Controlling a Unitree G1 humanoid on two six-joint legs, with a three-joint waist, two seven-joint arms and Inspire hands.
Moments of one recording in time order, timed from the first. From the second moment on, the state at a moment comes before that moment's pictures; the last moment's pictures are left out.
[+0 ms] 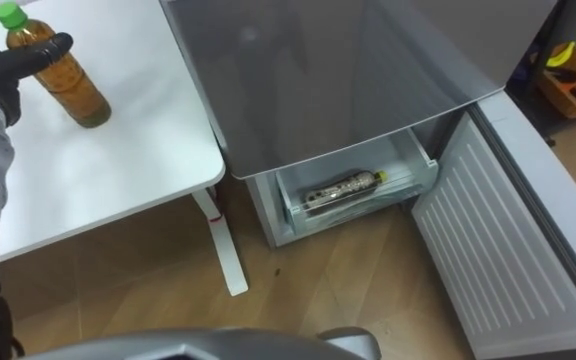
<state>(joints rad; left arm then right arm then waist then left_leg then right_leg) -0.29 0.39 0.27 0.45 -0.56 0.16 0.21 0.27 -0.24 -0.24 1.12 -0.14 0.18 0.04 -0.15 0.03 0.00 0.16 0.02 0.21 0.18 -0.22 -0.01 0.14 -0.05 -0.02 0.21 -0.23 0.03</state>
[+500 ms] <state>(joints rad) -0.35 0.39 0.27 0.52 -0.56 0.17 0.20 0.27 -0.24 -0.24 1.09 -0.13 0.19 0.04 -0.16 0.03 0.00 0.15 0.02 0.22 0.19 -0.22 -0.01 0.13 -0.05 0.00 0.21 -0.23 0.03</state>
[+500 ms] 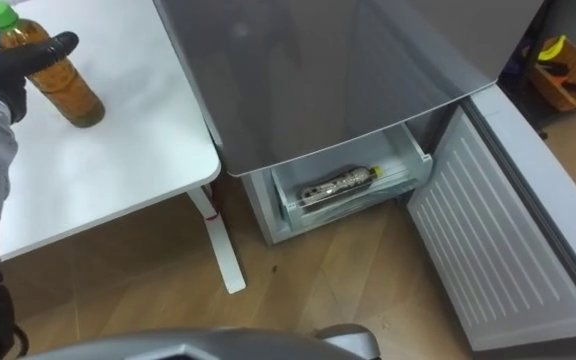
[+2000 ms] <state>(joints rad) -0.36 0.42 0.18 0.59 -0.55 0.23 0.06 0.23 -0.24 -0.24 1.09 -0.14 0.20 0.02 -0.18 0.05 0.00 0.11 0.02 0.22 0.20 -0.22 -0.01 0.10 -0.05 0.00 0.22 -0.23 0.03</state>
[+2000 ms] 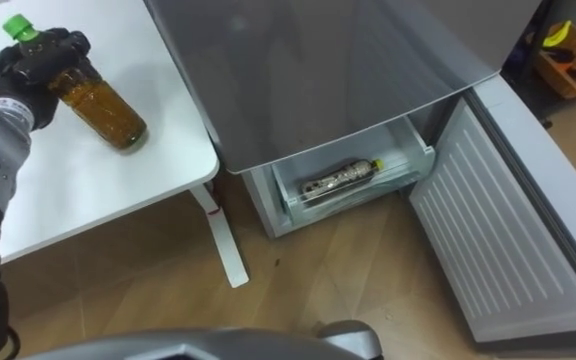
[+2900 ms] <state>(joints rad) -0.25 0.39 0.09 0.17 -0.48 0.21 0.05 0.16 -0.27 -0.19 1.13 -0.13 0.14 0.02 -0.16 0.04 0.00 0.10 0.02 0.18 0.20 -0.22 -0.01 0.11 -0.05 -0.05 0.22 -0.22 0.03</state>
